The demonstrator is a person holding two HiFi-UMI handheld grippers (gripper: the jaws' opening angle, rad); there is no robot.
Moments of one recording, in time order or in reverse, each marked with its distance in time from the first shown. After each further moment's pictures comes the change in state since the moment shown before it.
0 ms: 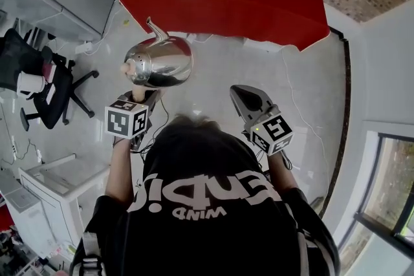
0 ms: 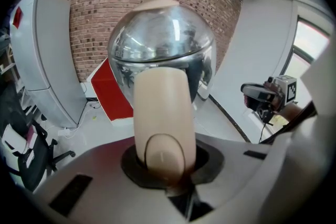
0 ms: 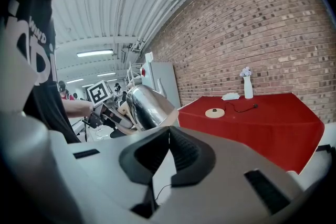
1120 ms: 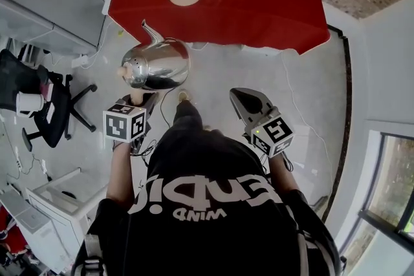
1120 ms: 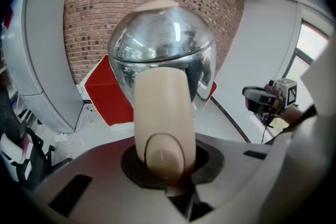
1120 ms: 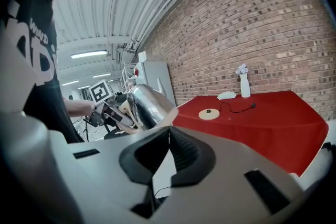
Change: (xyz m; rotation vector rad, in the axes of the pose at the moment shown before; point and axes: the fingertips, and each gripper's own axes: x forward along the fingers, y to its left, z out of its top) left arm 0.049 0.041 0.061 0.008 0.014 -0.020; right arm 0.049 -0.058 0.012 0.030 0.004 -0.030
